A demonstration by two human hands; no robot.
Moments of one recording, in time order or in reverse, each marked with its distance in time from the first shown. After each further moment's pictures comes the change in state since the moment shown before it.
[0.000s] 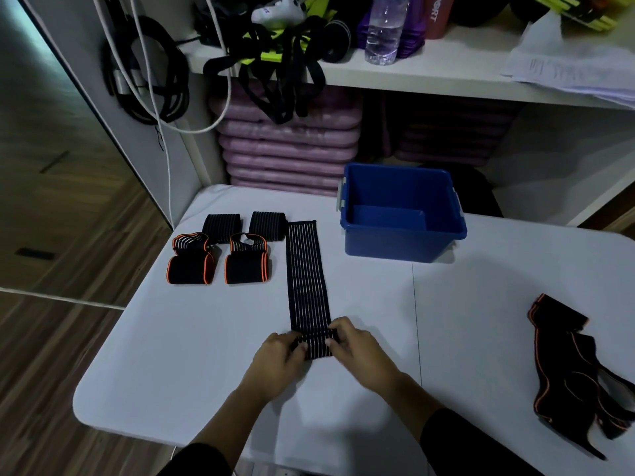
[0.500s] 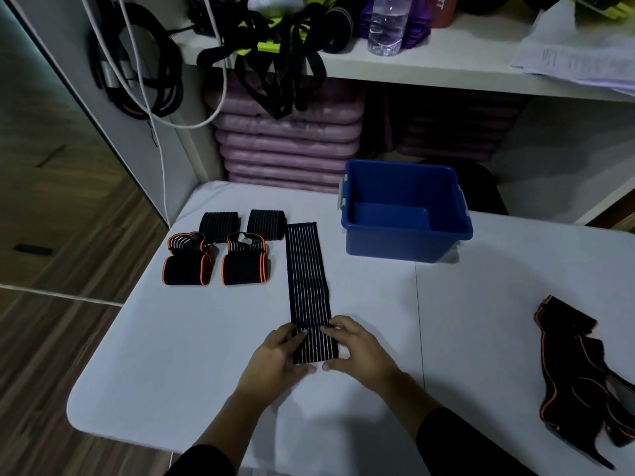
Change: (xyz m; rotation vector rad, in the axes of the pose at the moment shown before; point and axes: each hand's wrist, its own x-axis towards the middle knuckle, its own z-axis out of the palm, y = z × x) left_hand 0.007 -0.018 0.007 0.205 0.053 0.197; right_hand 0.017 0.020 0.004 -0.099 -0.036 -0.104
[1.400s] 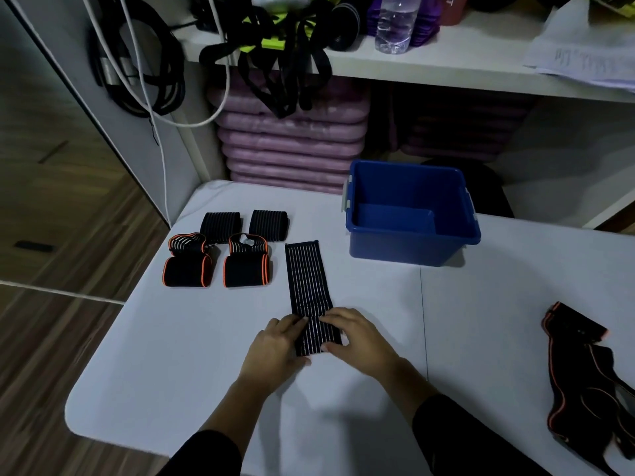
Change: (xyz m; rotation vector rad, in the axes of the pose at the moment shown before) left_hand 0.026 -0.003 -0.009 0.198 -0.015 0.001; right_hand 0.023 -0.017 -0.020 -0.056 0.004 -0.009
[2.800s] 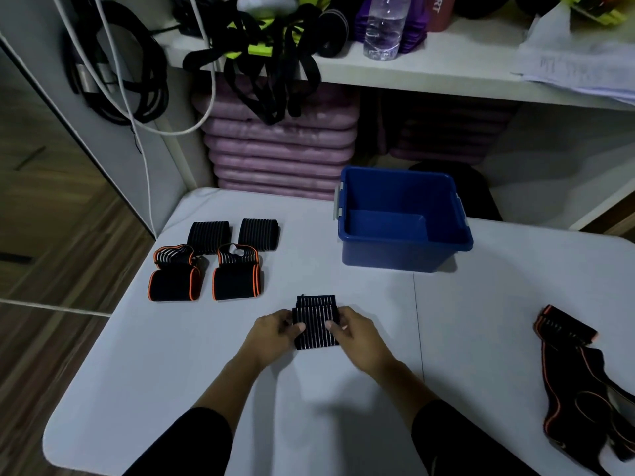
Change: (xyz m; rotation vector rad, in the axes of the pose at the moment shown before) left_hand 0.049 -0.001 -0.026 -0.528 -0.181 -0.343; right_hand 0.016 0.005 -0.002 0.285 0.151 0.315
